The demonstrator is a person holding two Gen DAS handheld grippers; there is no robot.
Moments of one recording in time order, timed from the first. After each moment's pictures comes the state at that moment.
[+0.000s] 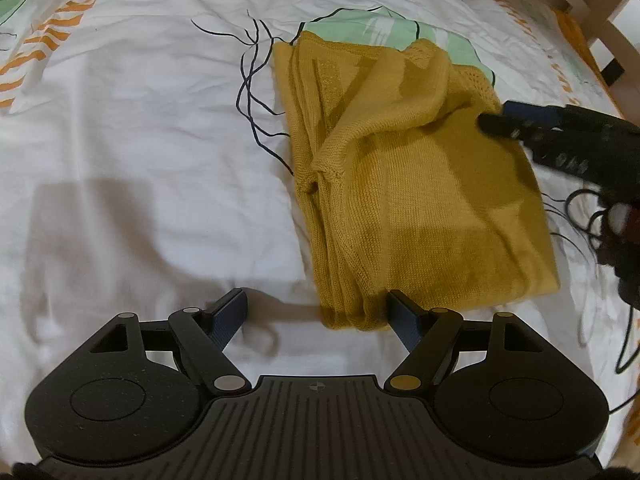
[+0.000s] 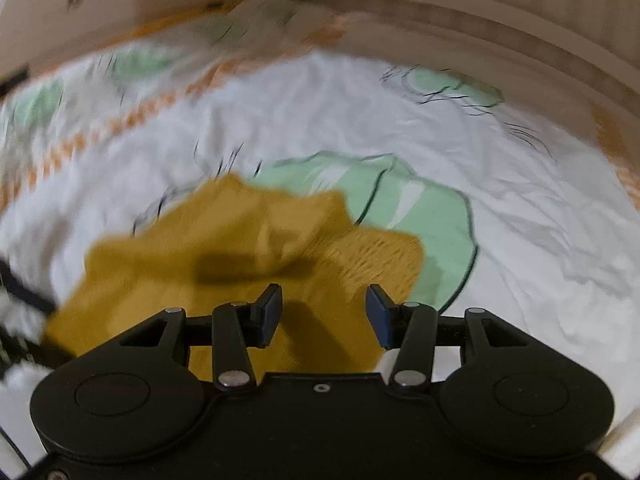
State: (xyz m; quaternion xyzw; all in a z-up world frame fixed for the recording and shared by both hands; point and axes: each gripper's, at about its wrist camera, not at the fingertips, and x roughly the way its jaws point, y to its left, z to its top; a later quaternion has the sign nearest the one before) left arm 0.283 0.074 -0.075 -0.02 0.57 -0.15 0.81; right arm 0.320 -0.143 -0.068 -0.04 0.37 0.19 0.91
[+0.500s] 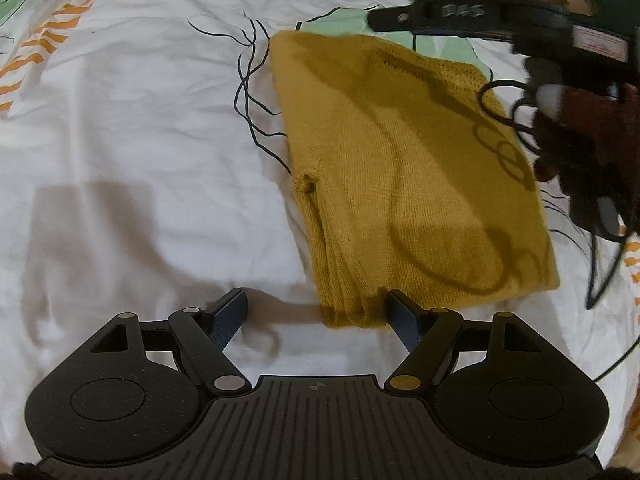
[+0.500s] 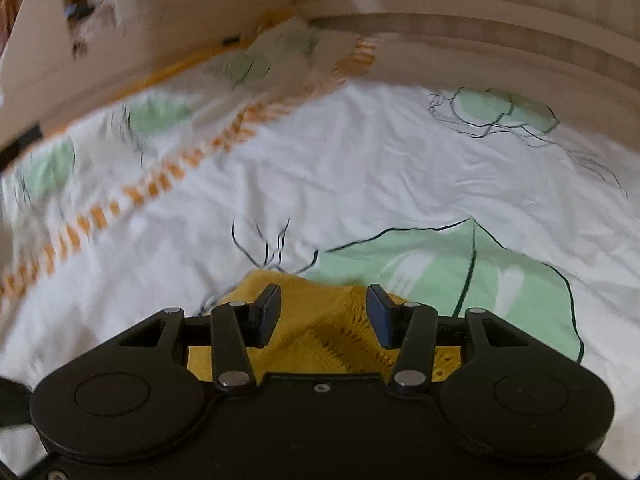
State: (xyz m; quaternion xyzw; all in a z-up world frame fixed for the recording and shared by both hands) left arm 0.282 0.074 -0.073 -0.01 0.57 -0.15 0.81; right arm 0.383 -0.102 -0.054 0.06 0.34 0.22 0.91
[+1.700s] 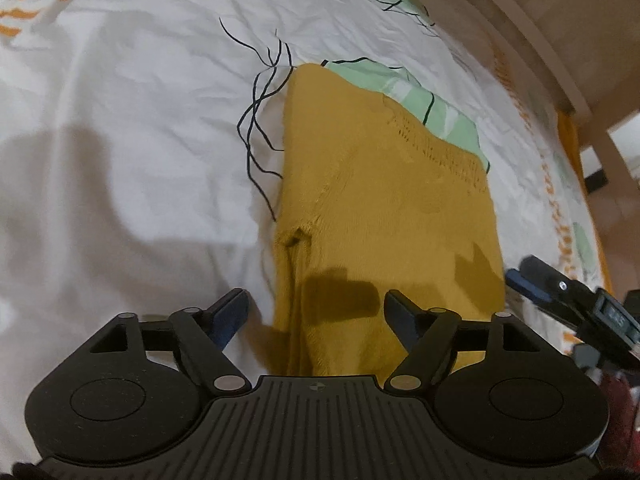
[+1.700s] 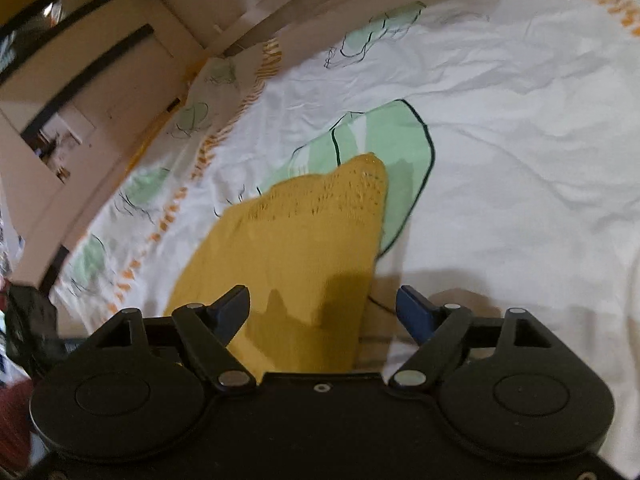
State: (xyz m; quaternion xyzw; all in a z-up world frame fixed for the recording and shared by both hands) left arm 0.299 0.087 -0.082 -0.19 0.54 -0.14 0.81; right arm 0.295 -0.235 -0.104 0.31 0.38 0.19 0.85
